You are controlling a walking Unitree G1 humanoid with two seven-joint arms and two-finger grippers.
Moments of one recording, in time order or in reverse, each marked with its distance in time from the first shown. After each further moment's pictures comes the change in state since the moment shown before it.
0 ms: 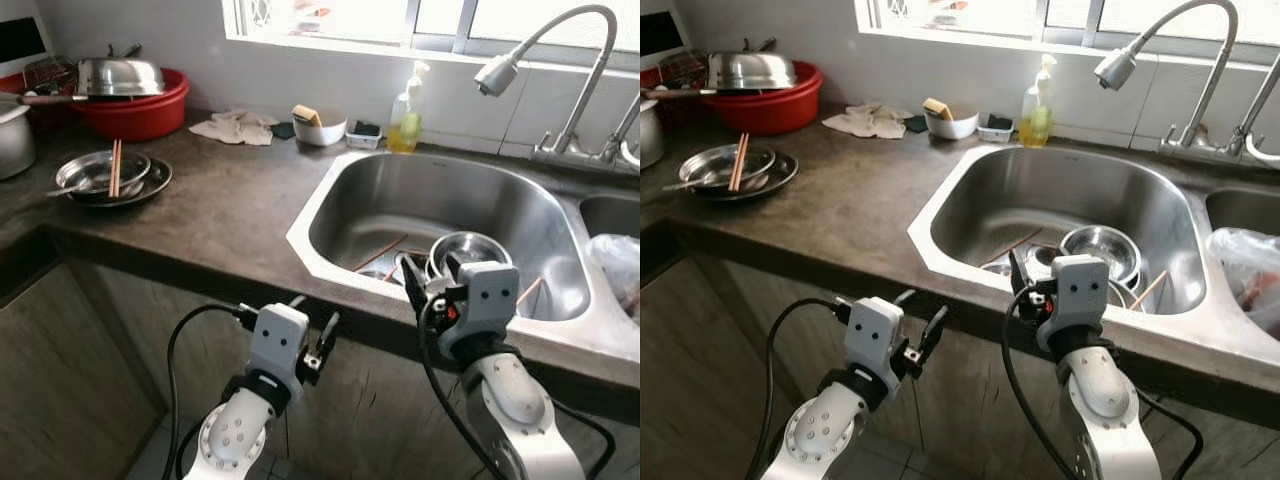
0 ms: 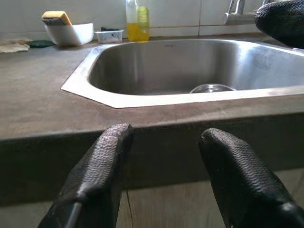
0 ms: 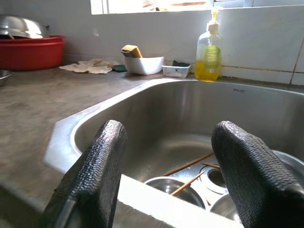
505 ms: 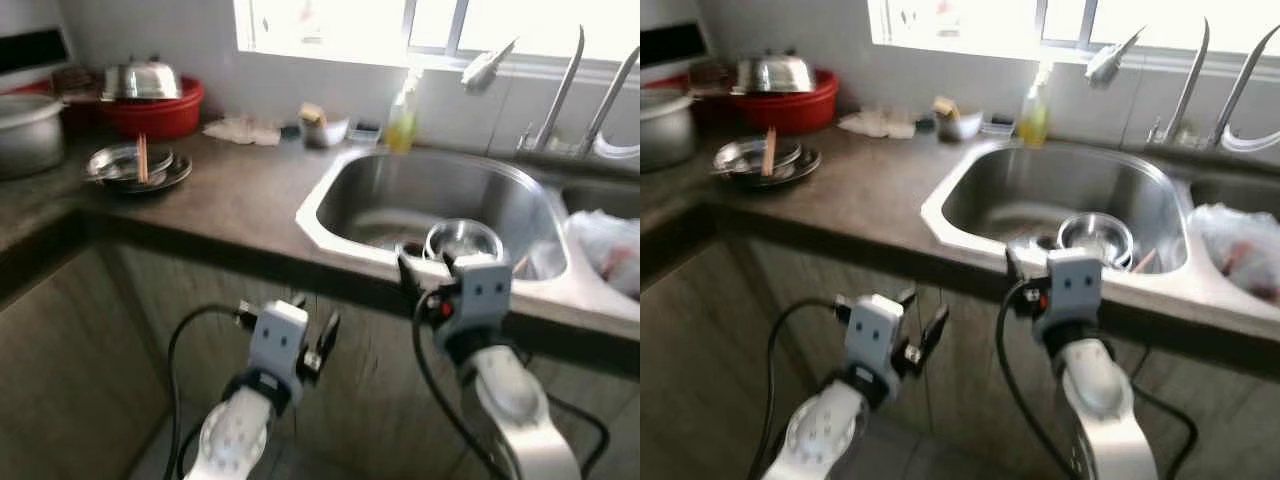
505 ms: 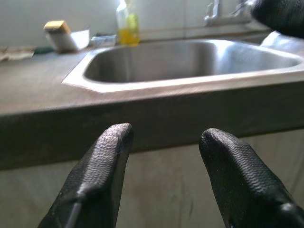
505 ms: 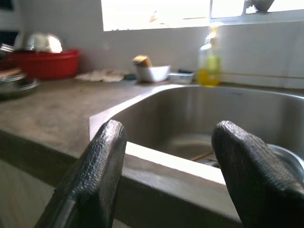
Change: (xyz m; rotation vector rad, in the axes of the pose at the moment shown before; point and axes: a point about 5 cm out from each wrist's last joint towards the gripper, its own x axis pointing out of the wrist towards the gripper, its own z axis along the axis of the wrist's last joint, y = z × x) left arm 0.000 -0.003 -0.002 -0.011 0.006 -0.001; right arm 0.002 0.002 0.001 -0.001 -0.001 -0.002
